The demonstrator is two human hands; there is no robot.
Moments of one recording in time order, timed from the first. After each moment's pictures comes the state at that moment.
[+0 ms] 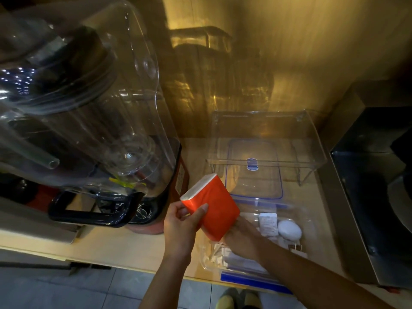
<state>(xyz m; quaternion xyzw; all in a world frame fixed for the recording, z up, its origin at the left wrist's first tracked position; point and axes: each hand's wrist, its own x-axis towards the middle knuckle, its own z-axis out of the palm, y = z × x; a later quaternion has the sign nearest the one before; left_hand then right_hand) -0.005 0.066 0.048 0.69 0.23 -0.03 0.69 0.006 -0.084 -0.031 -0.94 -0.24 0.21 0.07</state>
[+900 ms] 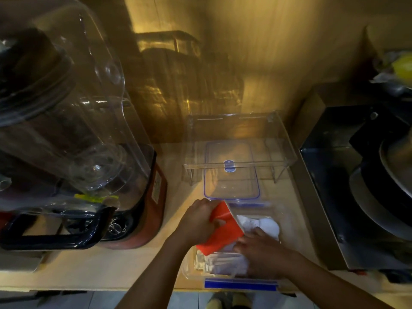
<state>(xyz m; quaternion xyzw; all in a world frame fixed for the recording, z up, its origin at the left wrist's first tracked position) 0.045 0.019 0.028 0.92 -0.23 -0.21 0.22 -0.033 -0.163 -0.042 -0.93 -0.28 0.23 0.05</state>
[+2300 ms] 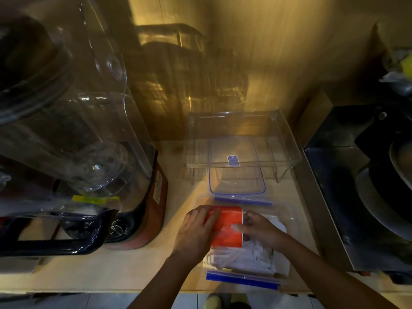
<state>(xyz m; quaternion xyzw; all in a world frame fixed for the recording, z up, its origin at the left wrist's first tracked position) 0.021 0.046 -0.034 0.95 -0.29 -0.08 0.13 0.004 -0.163 -0.047 -0.68 0.13 0.28 0.67</state>
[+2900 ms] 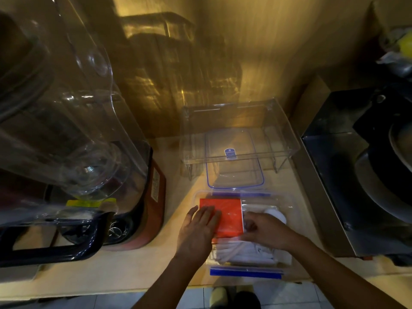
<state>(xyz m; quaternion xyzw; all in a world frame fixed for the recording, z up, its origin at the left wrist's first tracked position) 0.015 0.045 -0.042 0.94 -0.33 -0.10 0.05 -0.013 -0.171 -0.037 -0.90 -0.02 0.27 0.35</state>
